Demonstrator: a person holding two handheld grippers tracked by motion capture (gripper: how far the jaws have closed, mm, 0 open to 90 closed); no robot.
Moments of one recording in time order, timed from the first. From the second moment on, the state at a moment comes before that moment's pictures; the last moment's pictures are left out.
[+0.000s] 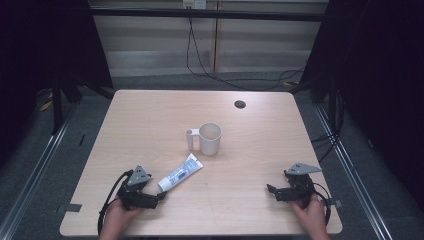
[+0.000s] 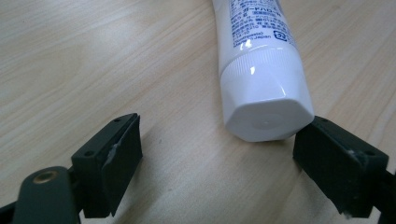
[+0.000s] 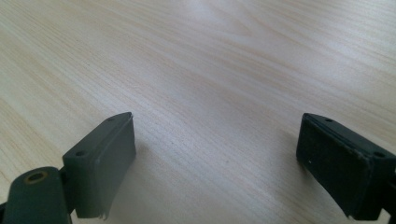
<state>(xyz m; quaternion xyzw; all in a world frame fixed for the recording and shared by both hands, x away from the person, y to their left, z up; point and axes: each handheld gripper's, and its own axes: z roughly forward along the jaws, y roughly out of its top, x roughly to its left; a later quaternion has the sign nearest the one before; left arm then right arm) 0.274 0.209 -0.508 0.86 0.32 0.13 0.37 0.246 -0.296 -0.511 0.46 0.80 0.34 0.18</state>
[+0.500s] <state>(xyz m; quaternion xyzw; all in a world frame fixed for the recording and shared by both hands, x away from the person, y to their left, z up) 0.276 0.201 -0.477 0.87 0.35 0.09 0.32 0.246 -0.296 -0.511 0.46 0.80 0.34 0.18</state>
